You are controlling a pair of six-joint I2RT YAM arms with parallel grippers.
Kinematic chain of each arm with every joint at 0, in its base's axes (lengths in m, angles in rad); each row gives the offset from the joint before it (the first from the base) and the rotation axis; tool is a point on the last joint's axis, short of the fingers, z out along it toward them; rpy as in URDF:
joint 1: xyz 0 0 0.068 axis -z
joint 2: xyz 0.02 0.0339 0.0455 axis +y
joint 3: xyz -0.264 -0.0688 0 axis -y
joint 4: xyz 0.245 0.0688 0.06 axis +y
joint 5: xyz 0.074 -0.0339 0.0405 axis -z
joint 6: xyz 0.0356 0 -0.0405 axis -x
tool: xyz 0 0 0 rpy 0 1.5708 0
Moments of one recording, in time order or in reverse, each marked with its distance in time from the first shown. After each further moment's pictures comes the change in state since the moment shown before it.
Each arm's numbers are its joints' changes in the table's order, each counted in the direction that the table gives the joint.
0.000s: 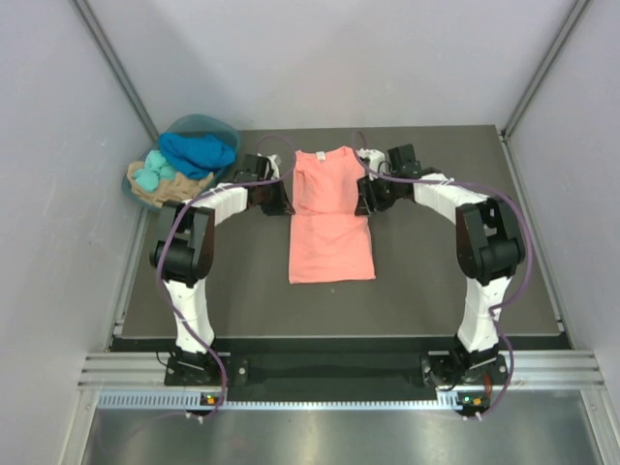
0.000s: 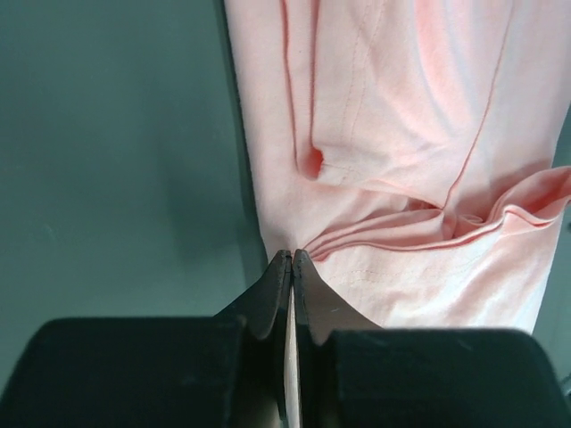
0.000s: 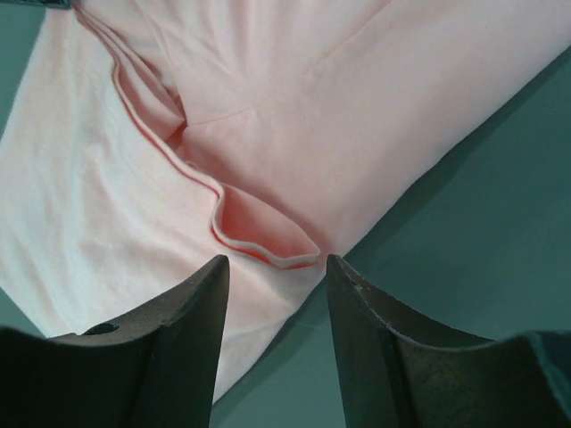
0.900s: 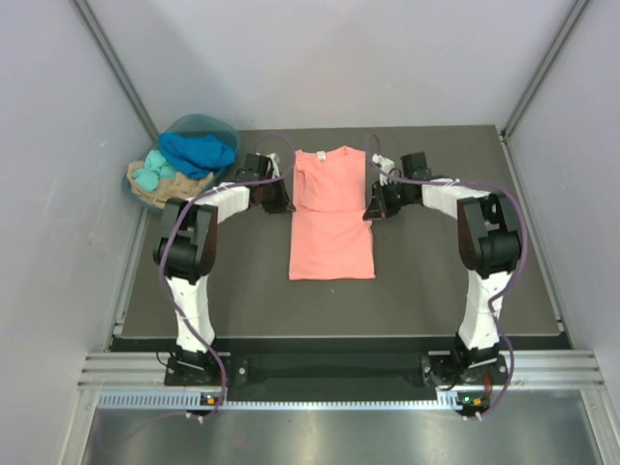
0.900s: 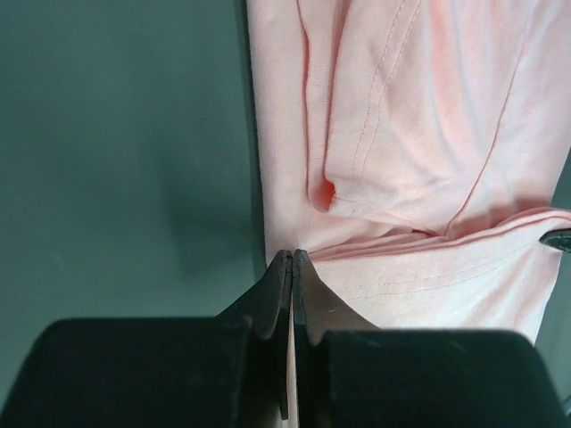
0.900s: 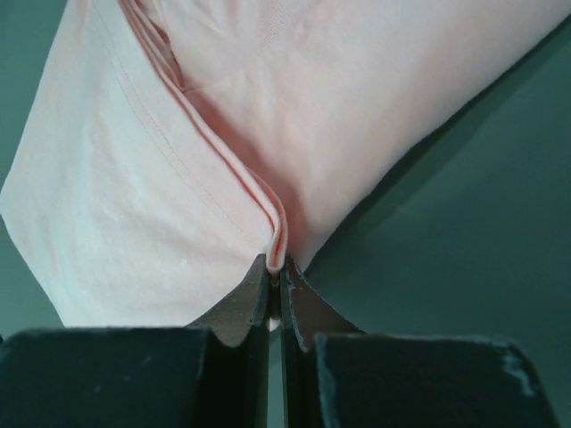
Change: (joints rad) left arm 0.001 0.042 0.036 -0.026 -0.027 0.045; right arm 0.085 0.072 -0.056 -0.063 -0.189 -0.005
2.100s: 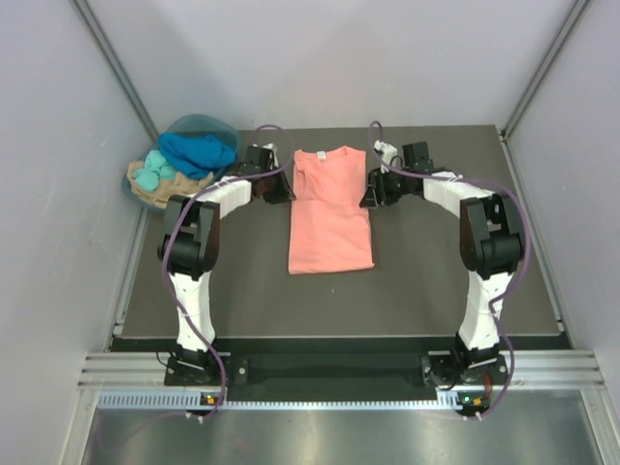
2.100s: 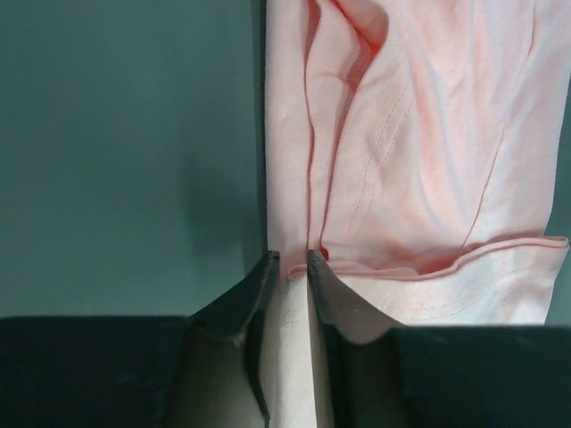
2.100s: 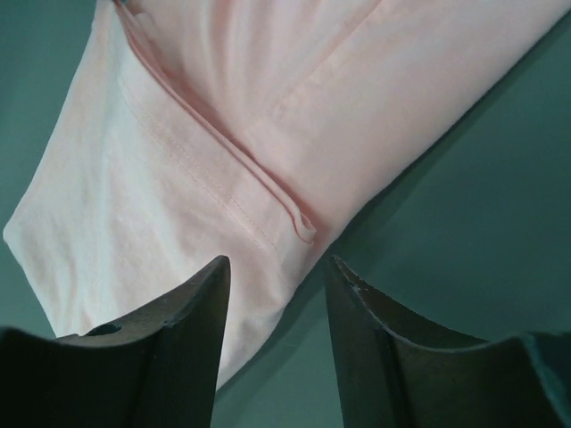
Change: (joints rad) left arm 0.000 0.041 0.085 -0.019 -0.084 0.054; right arm 0.000 -0.009 0.084 -0.017 0.039 -0.039
